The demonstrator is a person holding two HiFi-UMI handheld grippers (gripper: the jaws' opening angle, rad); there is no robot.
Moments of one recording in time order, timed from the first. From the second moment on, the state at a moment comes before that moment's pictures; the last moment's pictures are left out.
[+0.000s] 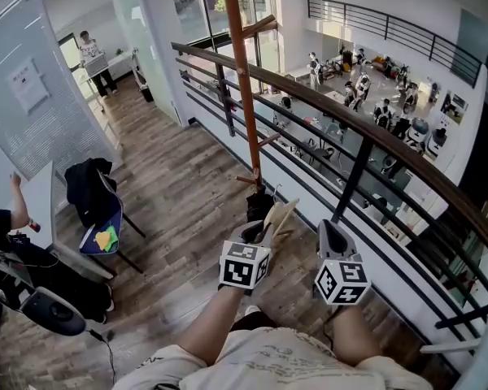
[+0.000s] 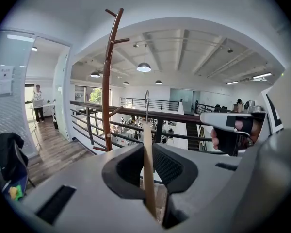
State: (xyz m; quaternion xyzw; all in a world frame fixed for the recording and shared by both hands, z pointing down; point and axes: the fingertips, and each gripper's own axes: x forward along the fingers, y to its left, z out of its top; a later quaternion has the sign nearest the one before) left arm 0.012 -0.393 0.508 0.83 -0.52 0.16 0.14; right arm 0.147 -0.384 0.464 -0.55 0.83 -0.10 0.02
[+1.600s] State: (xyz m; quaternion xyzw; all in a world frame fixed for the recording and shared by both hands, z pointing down) left arm 0.031 -0.565 0.327 0.85 -0.53 0.07 0.05; right arm 0.158 -0.464 0.463 -0.55 0.82 -0.13 0.02
